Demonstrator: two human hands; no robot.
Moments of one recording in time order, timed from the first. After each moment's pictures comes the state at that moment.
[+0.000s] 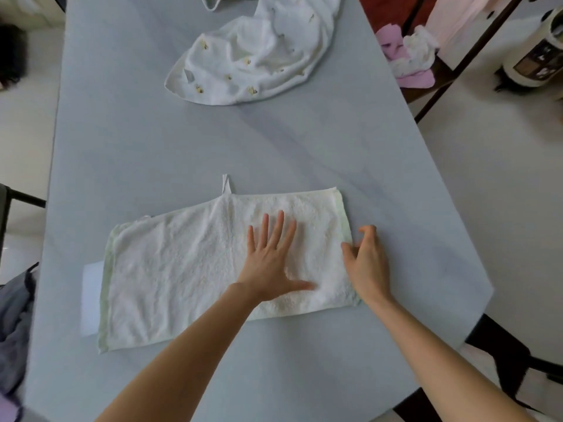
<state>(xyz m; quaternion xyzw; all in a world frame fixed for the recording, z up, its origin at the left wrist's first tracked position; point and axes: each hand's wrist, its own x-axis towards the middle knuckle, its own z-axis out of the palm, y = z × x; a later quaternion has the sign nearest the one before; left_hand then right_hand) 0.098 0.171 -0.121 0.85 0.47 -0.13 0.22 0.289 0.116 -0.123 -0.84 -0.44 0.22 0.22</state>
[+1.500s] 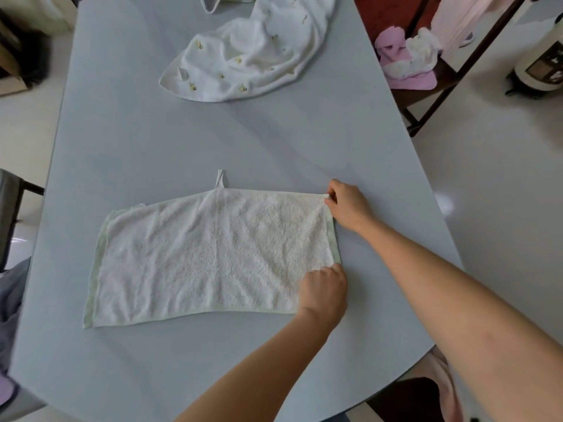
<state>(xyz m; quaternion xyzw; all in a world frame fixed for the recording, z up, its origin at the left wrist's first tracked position) 0.229 0.073 -0.081 0.85 0.48 -0.18 0.17 0.353 0.199 -0.123 -0.75 -0.60 0.25 0.12</state>
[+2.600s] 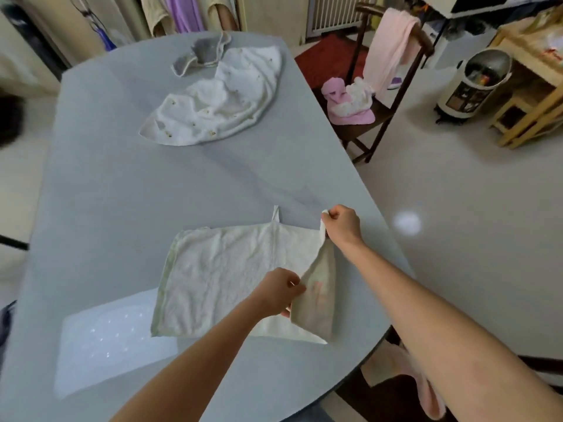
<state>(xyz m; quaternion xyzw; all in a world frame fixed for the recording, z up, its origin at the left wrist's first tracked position) 0.220 0.071 -0.040 0.65 0.48 -0.09 0.58 0.409 0.095 -0.068 -0.85 -0.32 0.28 0.32</state>
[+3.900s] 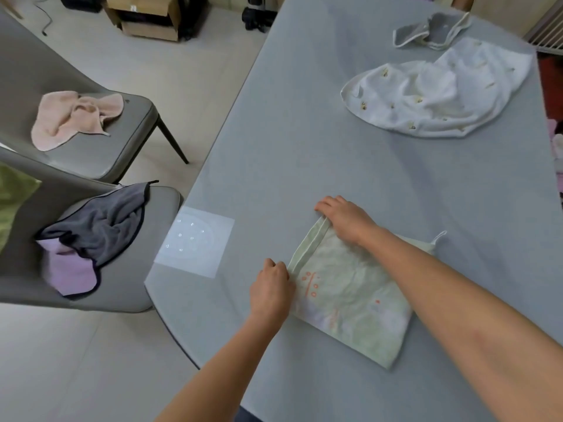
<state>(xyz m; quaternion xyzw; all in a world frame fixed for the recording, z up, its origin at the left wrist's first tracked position) -0.046 0.093 -0.101 0.51 0.79 0.03 0.33 0.100 0.264 -0.108 -0.43 -0.88 0.15 -0.10</state>
